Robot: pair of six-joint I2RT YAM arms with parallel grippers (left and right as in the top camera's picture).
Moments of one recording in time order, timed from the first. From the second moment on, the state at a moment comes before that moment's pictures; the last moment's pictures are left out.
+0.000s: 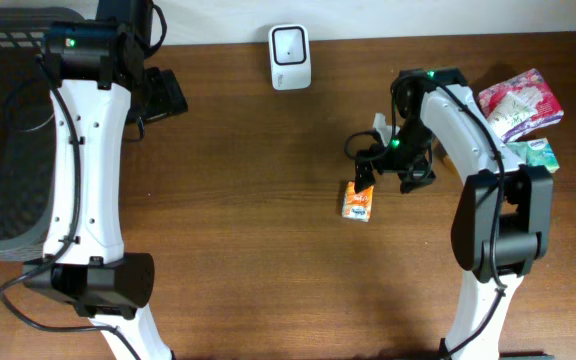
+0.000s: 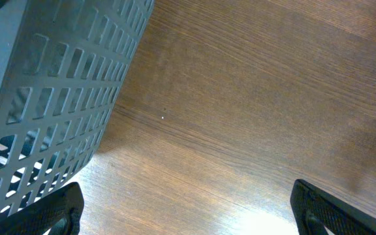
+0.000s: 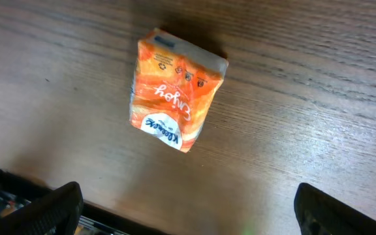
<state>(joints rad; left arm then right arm) -0.11 1.99 2.40 -1.69 -0.24 -0.46 0.11 2.14 1.75 -1.44 -0.31 -0.06</state>
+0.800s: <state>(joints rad) -0.11 1.99 2.40 -1.69 -0.24 -0.46 0.10 2.14 1.55 -1.20 -0.97 -0.25</state>
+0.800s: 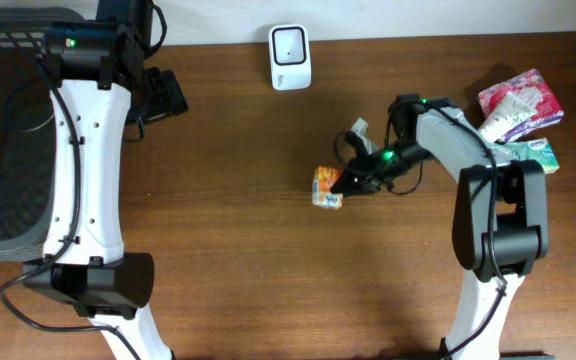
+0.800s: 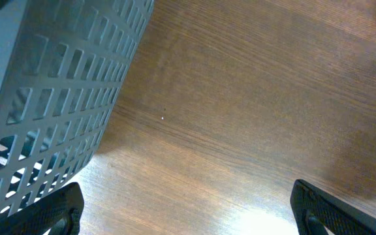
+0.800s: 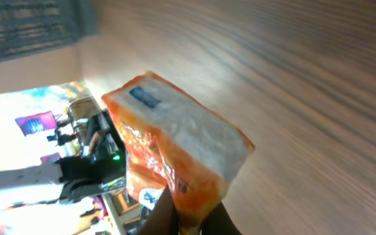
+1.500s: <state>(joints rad) -0.11 1.99 2.40 -1.69 -0.24 -0.46 -0.09 2.13 1.75 -1.69 -1.31 -1.31</state>
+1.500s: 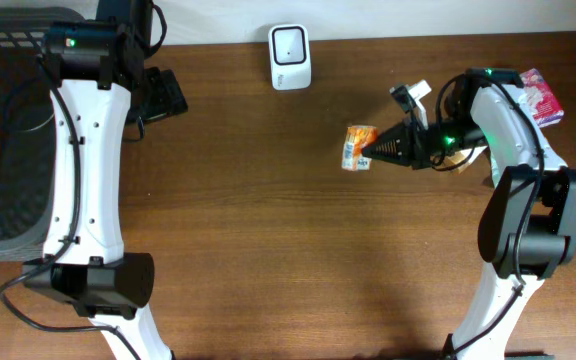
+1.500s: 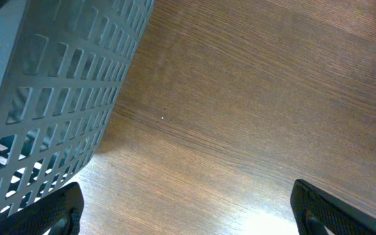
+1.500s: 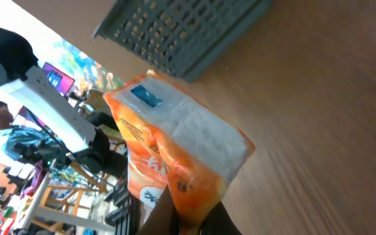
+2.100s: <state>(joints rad) -0.11 1.99 2.40 -1.69 -0.24 -0.46 0.04 2.13 1.75 -1.65 -1.35 -1.24</state>
